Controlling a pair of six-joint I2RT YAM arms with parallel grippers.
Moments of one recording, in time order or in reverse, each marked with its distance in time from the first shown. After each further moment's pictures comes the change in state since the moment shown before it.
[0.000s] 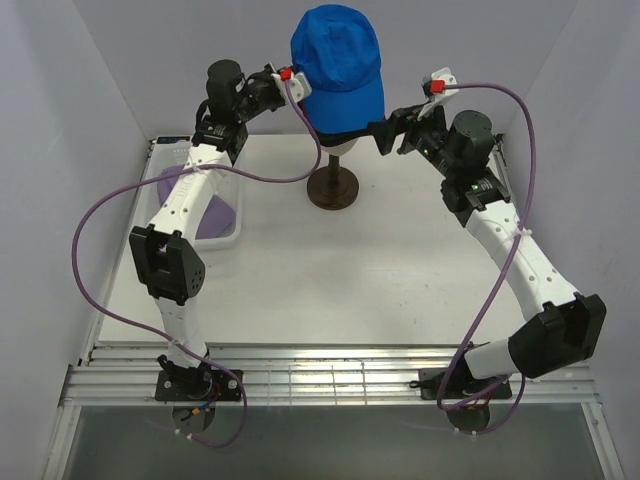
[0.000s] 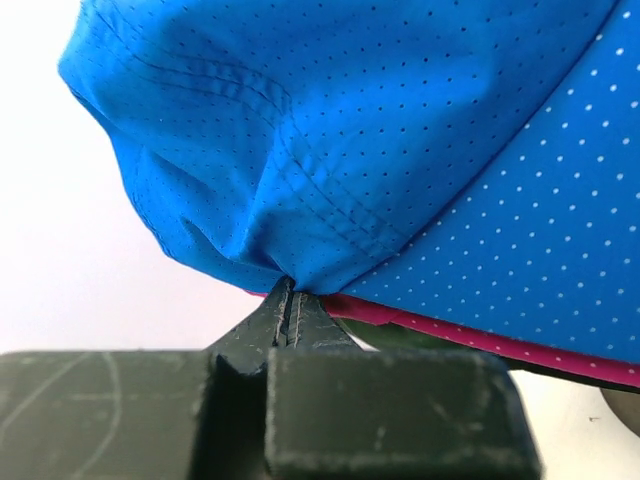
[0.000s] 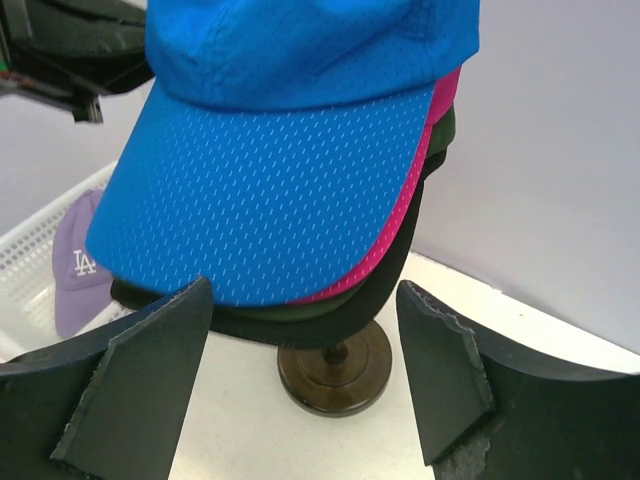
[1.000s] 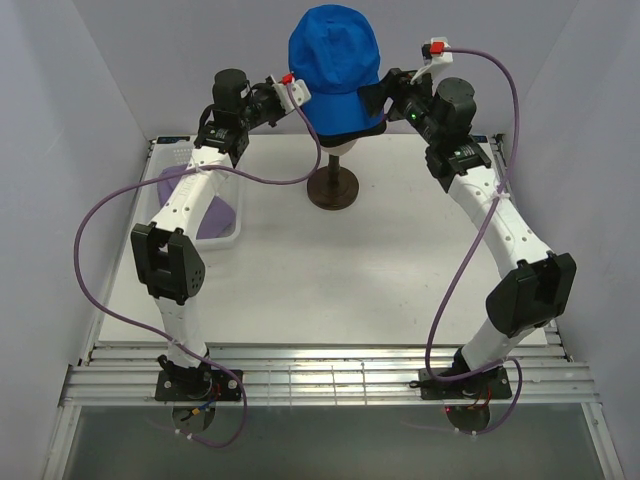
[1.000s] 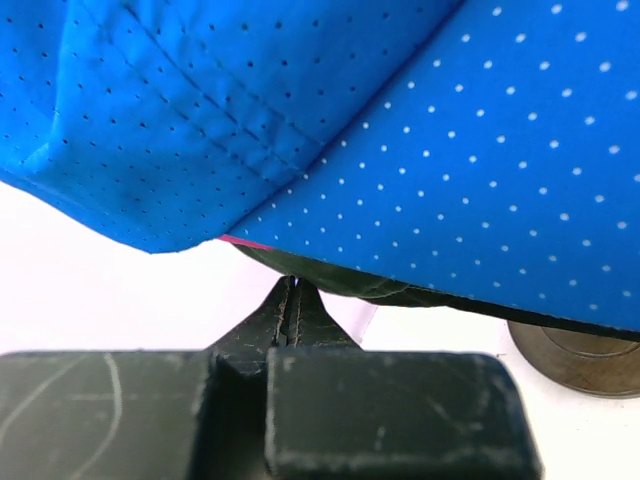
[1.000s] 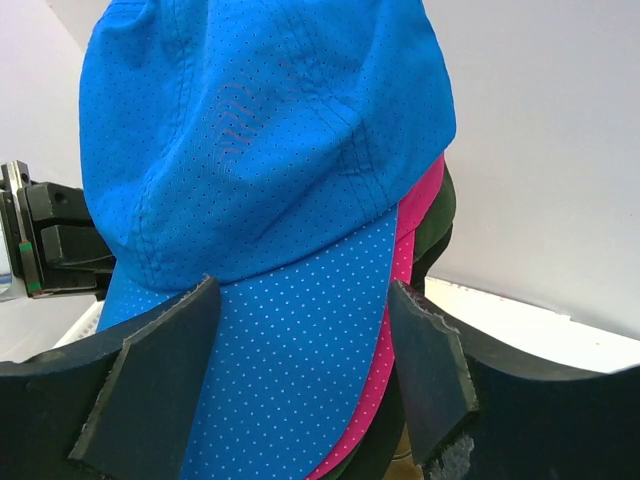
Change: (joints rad) left arm 0.000 0.002 -0.059 -0.112 -0.037 -0.059; right arm 0.000 0.282 0.321 -0.007 0.059 0.244
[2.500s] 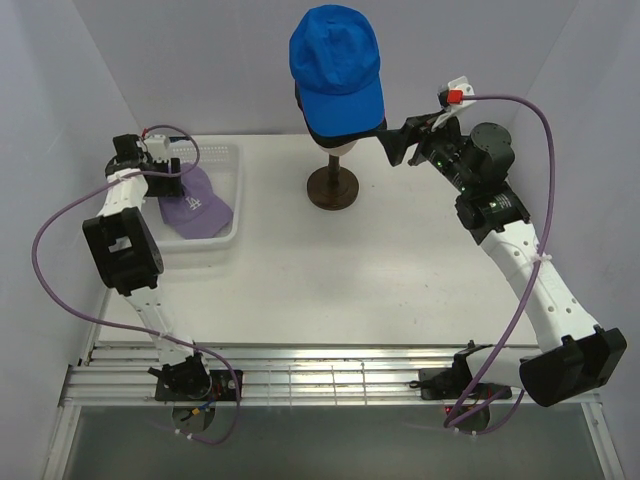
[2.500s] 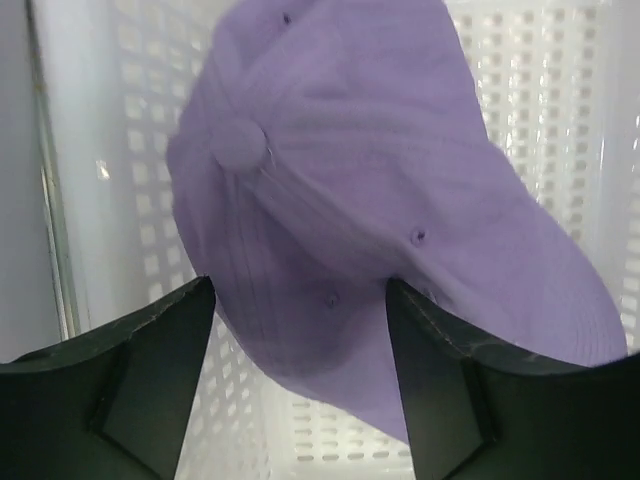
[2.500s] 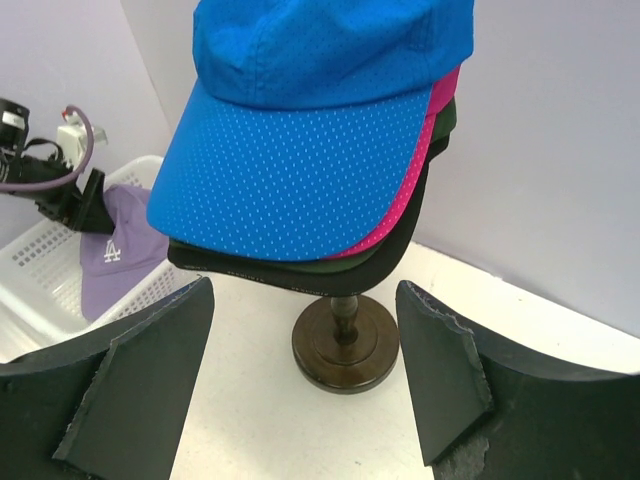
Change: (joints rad) left arm 0.613 0.096 -0.303 -0.398 -0.289 -0.533; right arm 0.000 -0.400 -0.346 -0.072 -0.054 -0.215
